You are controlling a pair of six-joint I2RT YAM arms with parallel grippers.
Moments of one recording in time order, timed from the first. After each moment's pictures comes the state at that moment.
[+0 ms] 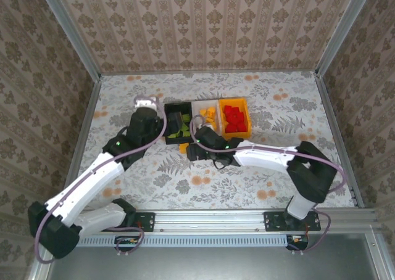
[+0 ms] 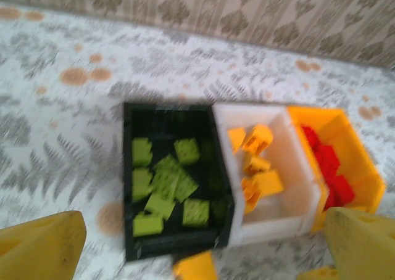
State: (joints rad) left arm -0.66 1.00 0.87 -0.41 -0.26 -0.52; right arm 0.92 1.70 1.06 -0.25 0.18 0.63
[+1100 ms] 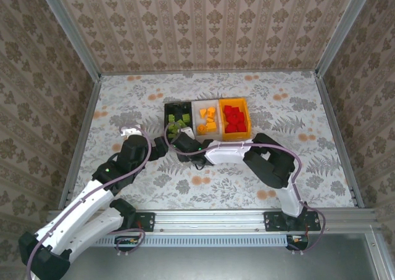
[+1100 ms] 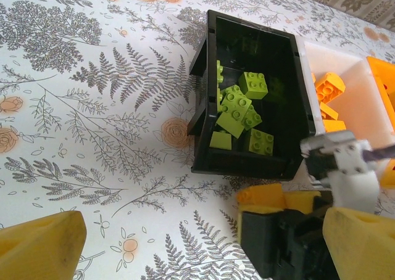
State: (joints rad) left arm -0.65 0.72 0.61 -0.53 -0.32 -0.67; right arm 0.97 2.02 1.25 -0.19 0.30 0.58
